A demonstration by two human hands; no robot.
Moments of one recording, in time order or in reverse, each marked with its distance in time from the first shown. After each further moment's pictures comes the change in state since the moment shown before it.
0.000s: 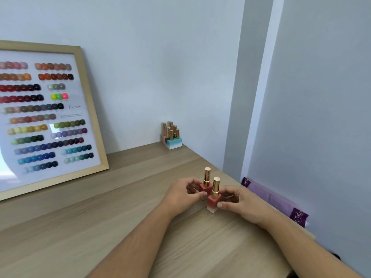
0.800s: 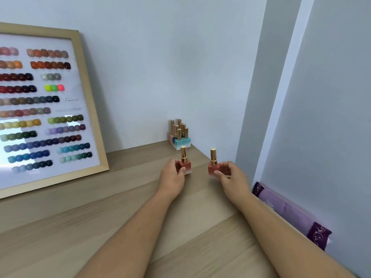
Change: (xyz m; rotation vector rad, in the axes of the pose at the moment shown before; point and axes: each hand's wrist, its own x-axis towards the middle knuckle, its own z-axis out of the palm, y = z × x) left_hand 0.081 -0.039 -0.029 0.074 0.429 -0.213; right_hand 0.115 0.025 0.014 -0.020 0.513 0.114
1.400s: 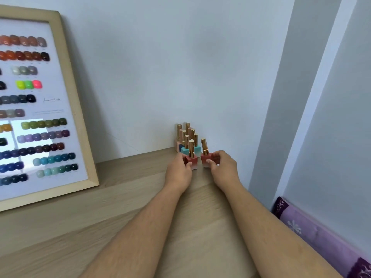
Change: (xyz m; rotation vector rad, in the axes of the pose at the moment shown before) left_hand 0.093 0.000 0.028 0.170 0.050 -0.062; right_hand 0.126 0.011 0.074 -0.150 0.012 -0.008
